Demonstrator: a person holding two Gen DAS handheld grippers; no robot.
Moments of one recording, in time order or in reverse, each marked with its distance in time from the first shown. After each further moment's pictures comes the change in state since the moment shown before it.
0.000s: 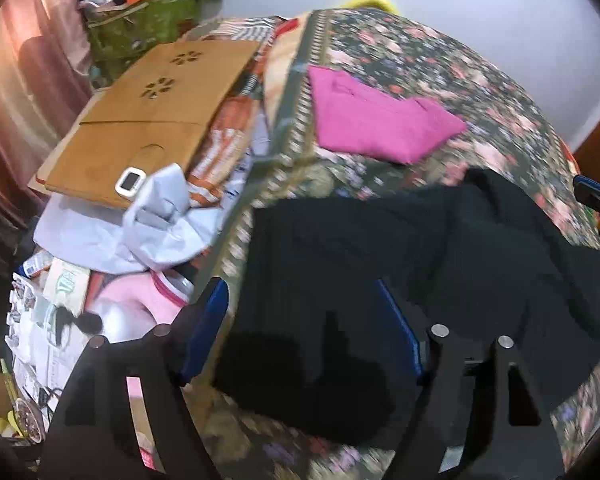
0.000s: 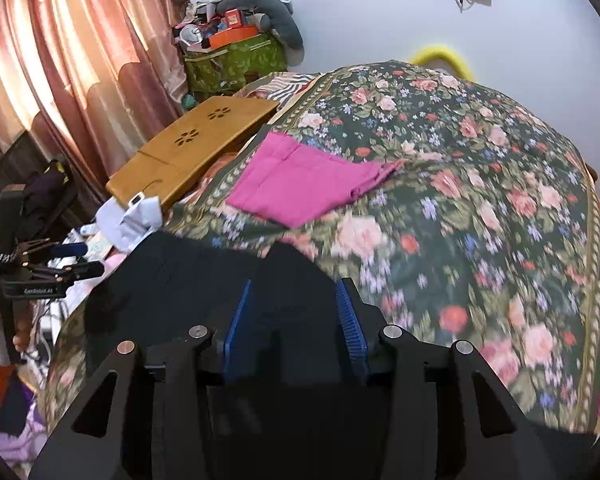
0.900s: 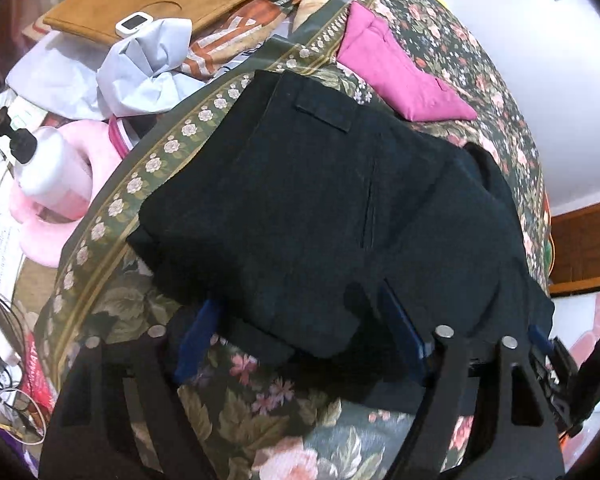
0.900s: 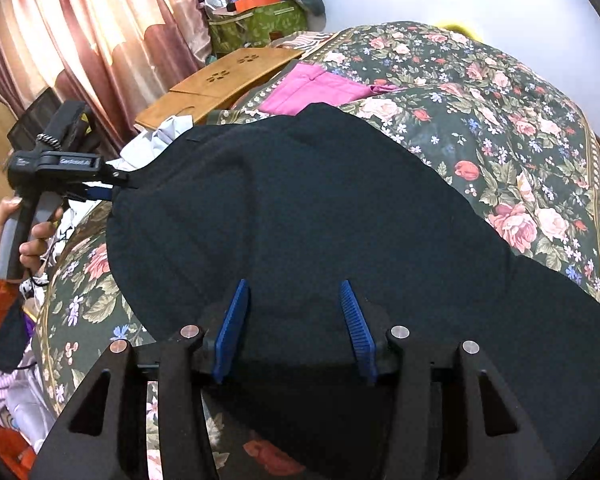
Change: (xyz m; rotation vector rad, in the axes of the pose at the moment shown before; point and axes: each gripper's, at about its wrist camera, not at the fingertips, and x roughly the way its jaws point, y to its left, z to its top) left arm 0.033 0.016 -0.057 -0.381 0.179 -0.197; right arm -0.023 0.016 -0.120 -0.039 0.090 0.045
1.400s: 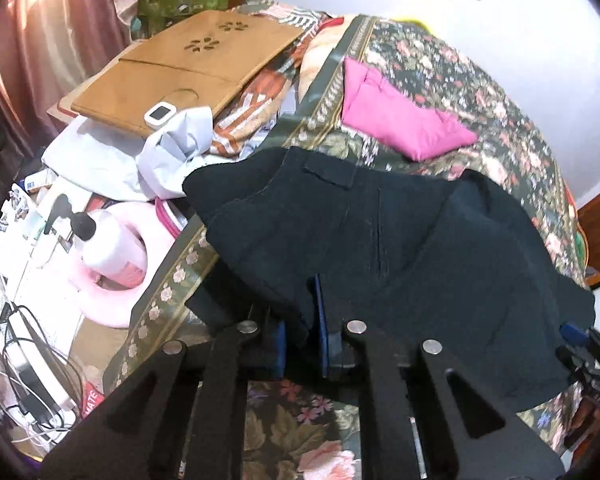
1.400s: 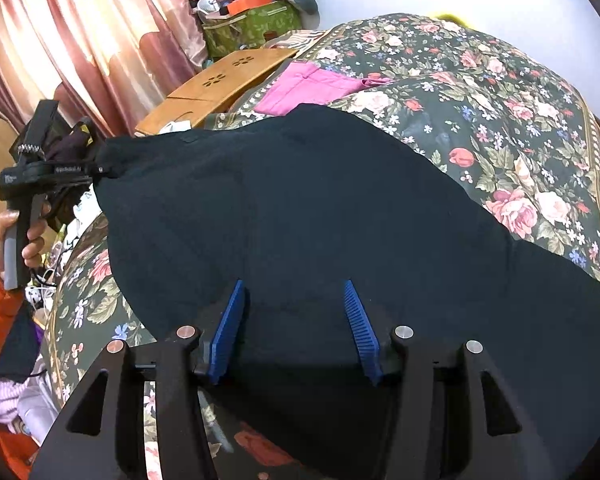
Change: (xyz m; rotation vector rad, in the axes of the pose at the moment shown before) left arm -0.039 -0.010 -0.006 0.159 -0.197 0.174; right arm -0.003 -0.009 -0.004 0.053 0.005 0.026
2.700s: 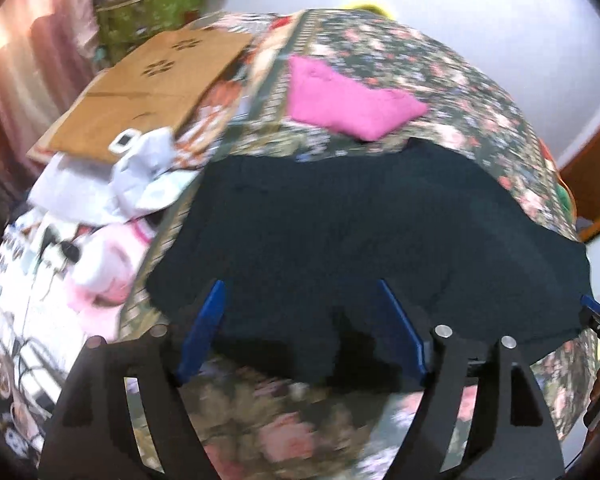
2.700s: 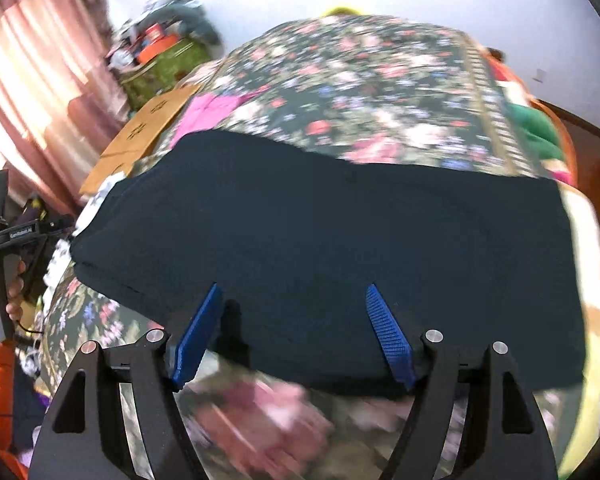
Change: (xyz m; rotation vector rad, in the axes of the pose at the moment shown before) left arm -0.020 -0.059 -0.008 0.181 -0.009 -0.045; right arm -0.080 -0.059 -0.057 0.307 -0.087 -0.184
